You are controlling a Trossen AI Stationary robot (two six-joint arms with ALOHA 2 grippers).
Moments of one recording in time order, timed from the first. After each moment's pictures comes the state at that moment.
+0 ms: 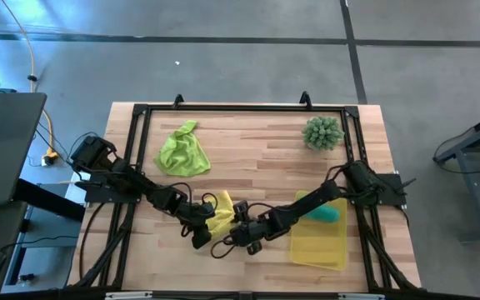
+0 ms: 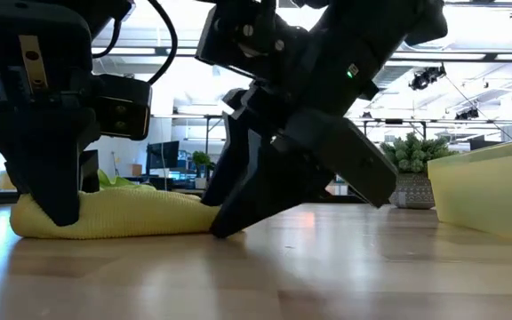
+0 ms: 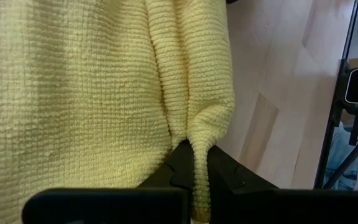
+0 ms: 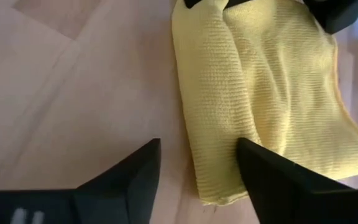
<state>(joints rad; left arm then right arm) -0.30 1.70 0.62 0.14 0.14 -0.98 0.40 2.15 1.39 -0.19 0.35 -0.19</state>
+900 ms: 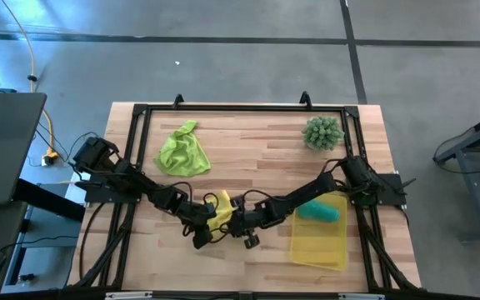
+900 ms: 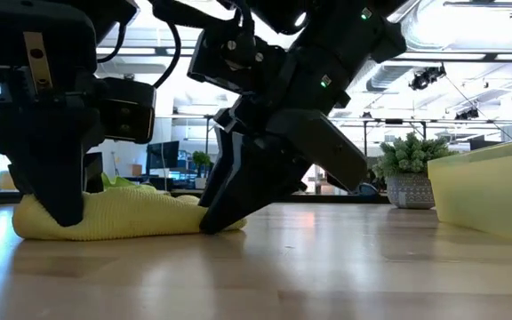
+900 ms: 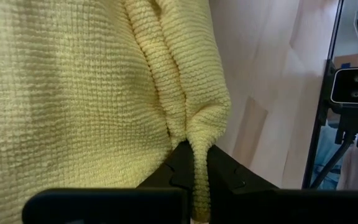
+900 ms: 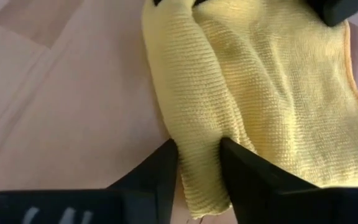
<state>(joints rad) -0.30 1.71 0.61 0.21 0.19 -0.98 0.31 2.16 1.39 -0.19 0.19 -0.19</state>
